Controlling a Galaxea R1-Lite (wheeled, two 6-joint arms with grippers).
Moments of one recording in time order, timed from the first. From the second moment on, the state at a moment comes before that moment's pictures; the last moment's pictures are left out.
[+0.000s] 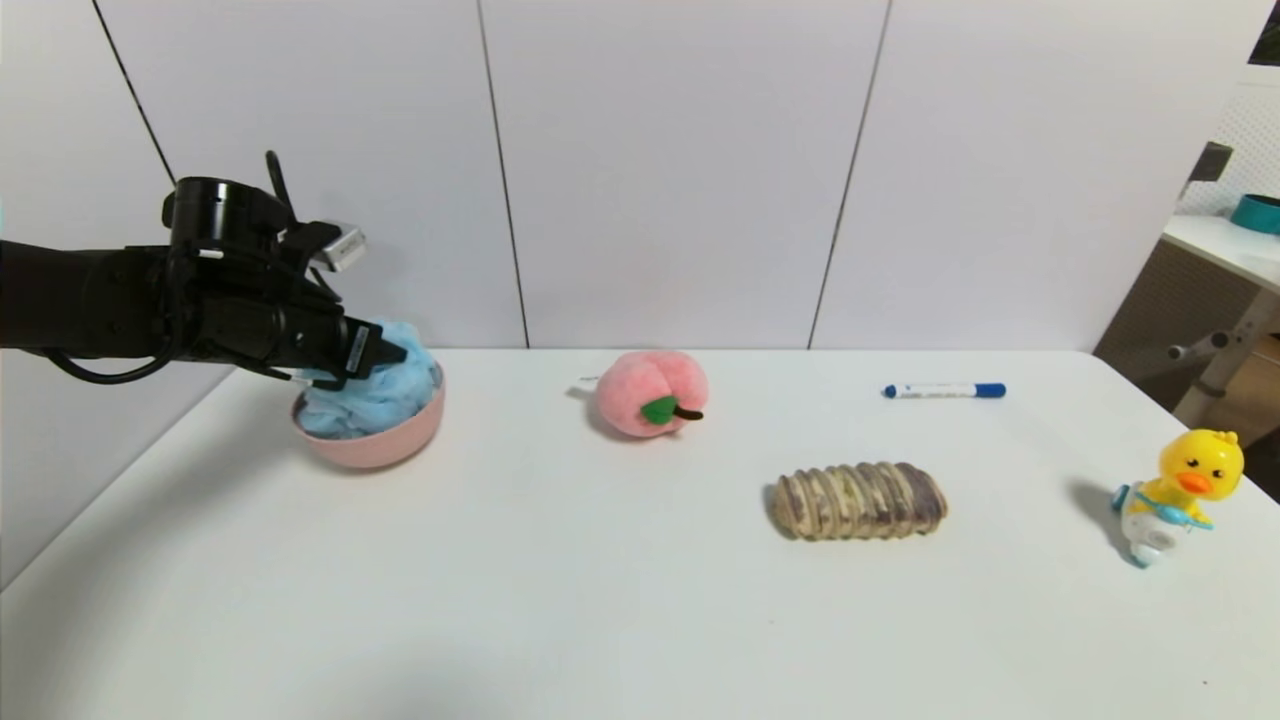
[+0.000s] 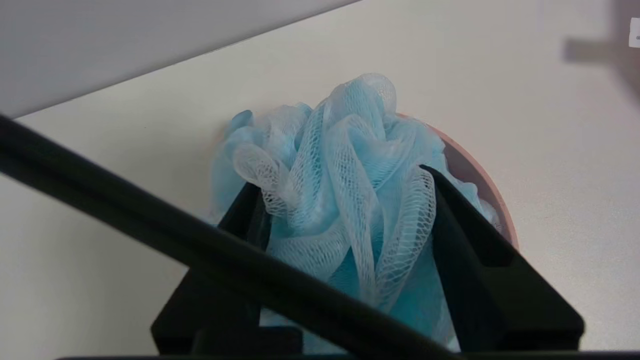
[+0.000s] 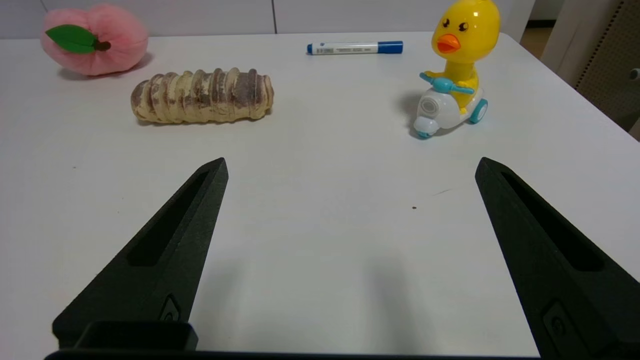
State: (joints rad) left arm -0.01 1.88 -1.34 0.04 -0.18 0.25; right arm 0.01 0.00 0.00 -0.03 -0.01 0.02
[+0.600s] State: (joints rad) left arm -0.01 1.59 -1.26 0.06 -0.18 0.24; right arm 0.01 0.00 0.00 -0.03 -0.01 0.02
